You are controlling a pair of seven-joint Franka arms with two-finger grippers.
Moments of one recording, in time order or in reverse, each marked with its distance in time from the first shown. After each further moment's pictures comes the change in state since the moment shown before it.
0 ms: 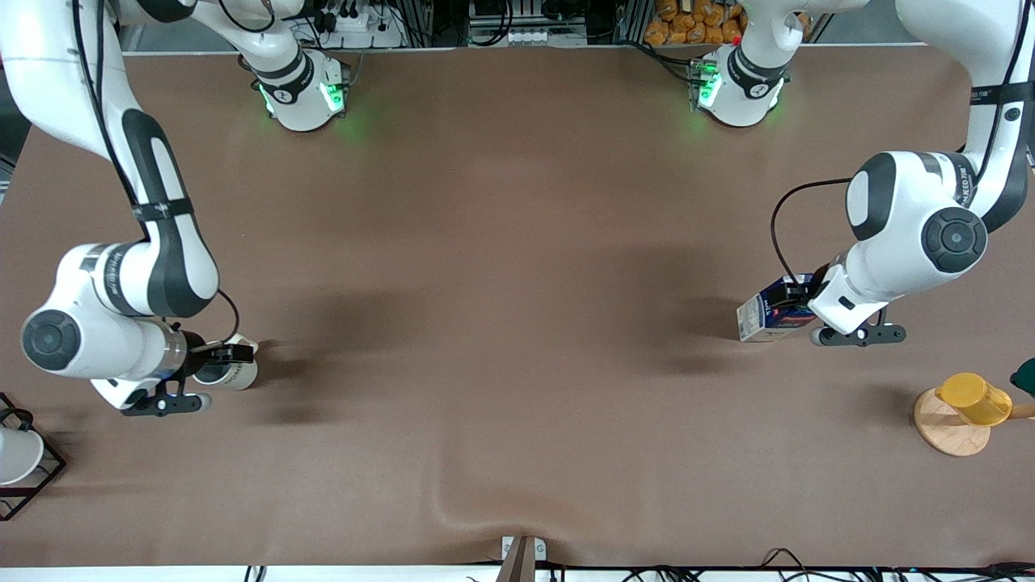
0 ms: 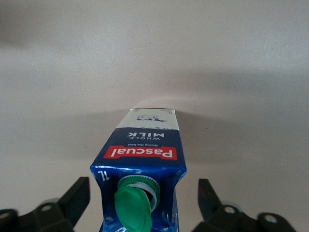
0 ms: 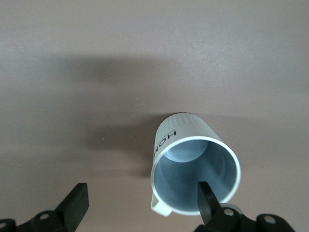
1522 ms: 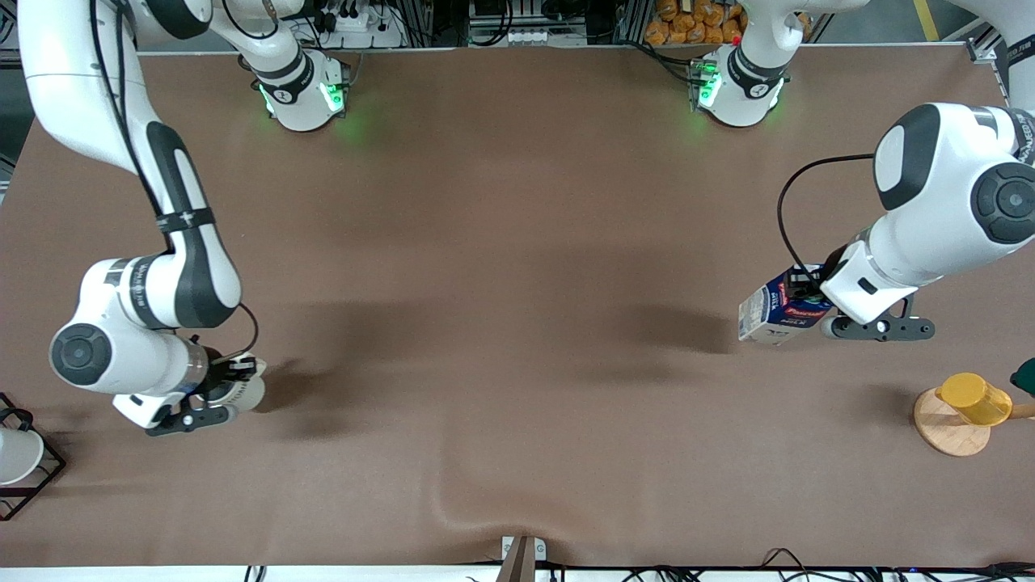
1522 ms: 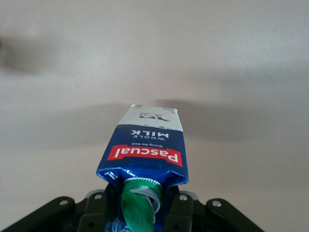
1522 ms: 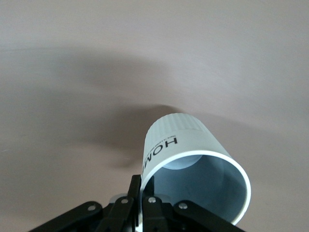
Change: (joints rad) left arm -0.003 -0.029 -0.078 0.262 0.000 -0.271 -0.001; right arm 0.075 0.046 0.026 0.130 -0.032 -0.031 -0.082
